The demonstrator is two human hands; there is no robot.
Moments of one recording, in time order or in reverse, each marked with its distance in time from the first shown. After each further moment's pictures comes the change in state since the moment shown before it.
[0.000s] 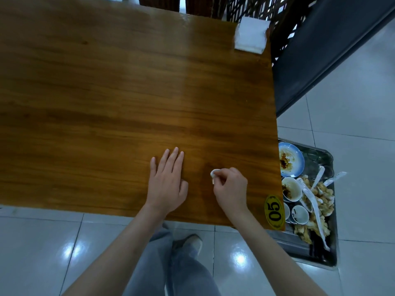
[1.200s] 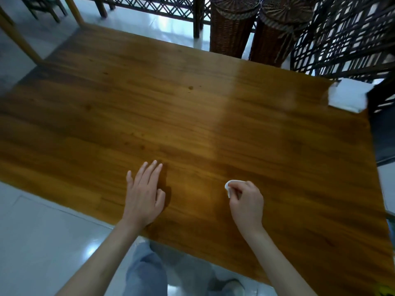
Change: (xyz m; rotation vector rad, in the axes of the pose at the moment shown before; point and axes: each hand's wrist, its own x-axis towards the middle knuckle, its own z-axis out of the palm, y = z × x) left_hand -0.032 -0.246 -0.100 -0.018 0.154 -0.294; right_hand 0.042 -0.166 0.108 0.069 -0.036 -0.164
